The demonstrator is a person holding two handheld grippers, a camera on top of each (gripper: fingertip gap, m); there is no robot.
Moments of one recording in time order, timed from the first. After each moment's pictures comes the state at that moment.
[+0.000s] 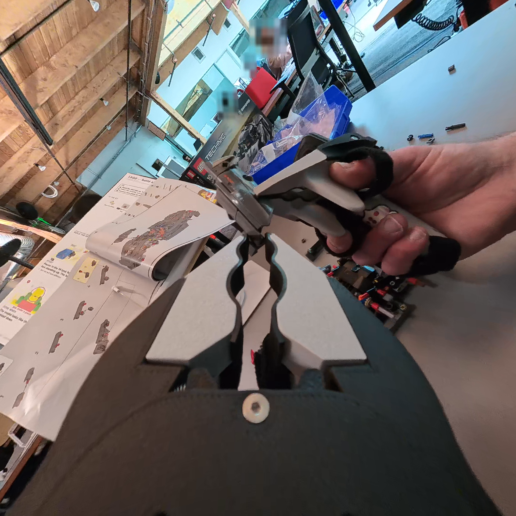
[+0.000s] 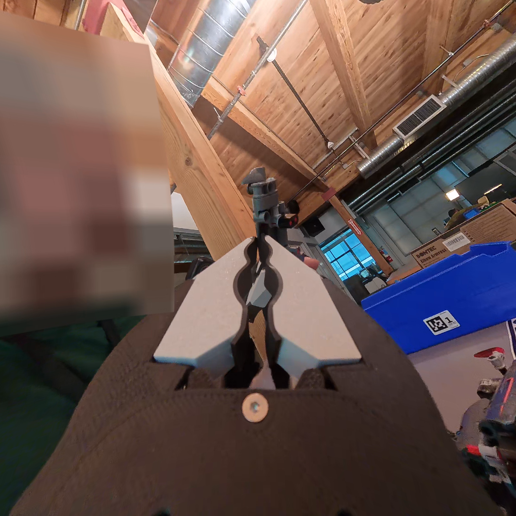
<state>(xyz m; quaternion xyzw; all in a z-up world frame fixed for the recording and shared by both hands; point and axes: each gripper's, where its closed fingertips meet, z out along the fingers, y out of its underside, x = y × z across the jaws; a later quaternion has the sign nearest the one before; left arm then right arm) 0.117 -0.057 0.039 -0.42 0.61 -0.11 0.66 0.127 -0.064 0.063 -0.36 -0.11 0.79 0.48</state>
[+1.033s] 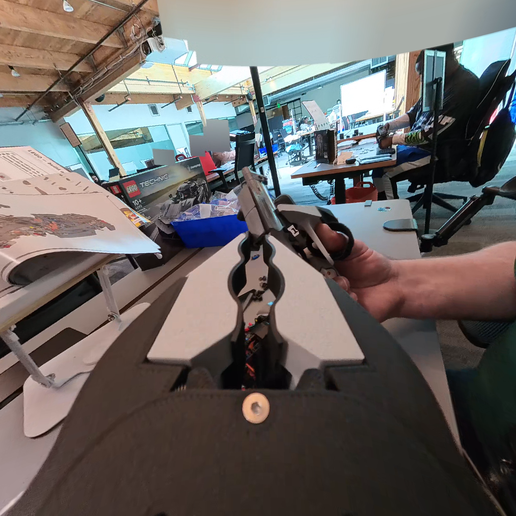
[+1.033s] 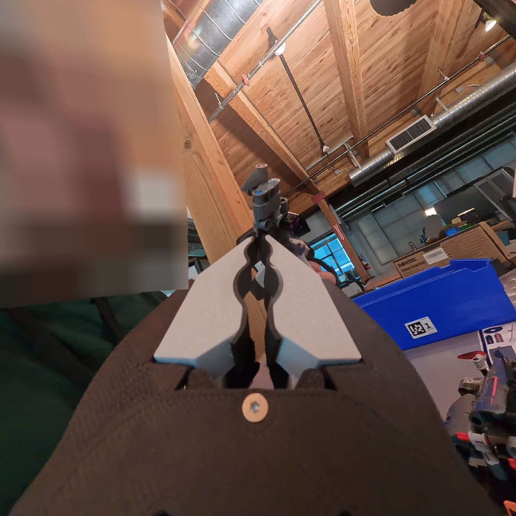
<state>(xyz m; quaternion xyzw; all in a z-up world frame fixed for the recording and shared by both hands) 0.120 -0.075 0.050 -0.44 0.52 -0.43 0.59 0.132 -0.089 0.065 -0.37 -0.14 0.75 0.53</state>
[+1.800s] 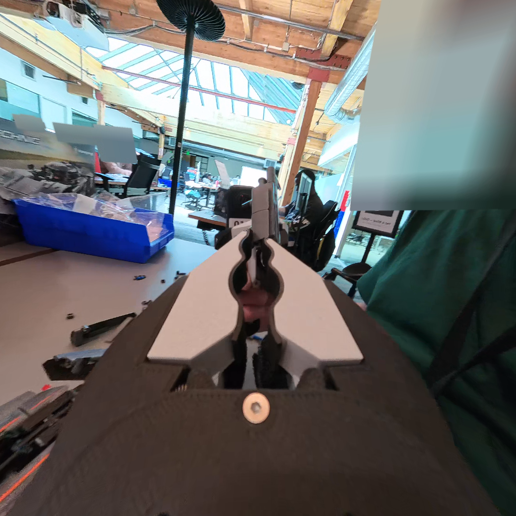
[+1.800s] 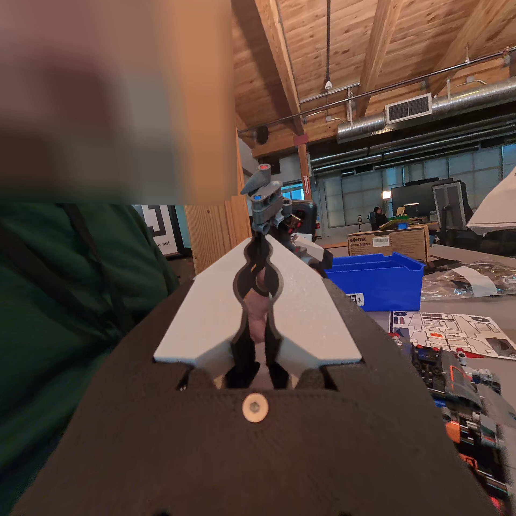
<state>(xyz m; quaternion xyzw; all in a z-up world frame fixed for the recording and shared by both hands) 0.129 -0.101 0.044 -0.42 0.43 -0.68 0.41 0.134 -0.120 0.055 -0.42 -0.31 0.61 0.60</state>
